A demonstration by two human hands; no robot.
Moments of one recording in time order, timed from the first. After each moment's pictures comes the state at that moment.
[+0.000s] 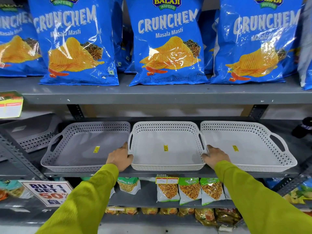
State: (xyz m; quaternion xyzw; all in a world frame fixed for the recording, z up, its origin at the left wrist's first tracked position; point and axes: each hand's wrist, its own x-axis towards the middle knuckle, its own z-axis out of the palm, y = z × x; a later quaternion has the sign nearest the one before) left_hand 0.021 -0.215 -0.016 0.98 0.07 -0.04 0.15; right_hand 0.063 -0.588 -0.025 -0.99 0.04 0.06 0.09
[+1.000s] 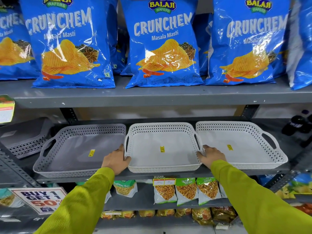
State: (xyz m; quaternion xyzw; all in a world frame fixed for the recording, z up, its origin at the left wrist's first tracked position) left_hand 0.022 -0.210 -0.017 0.99 0.06 -0.03 0.15; right_hand 0.059 -0.584 -0.021 -0.99 0.08 0.06 0.08
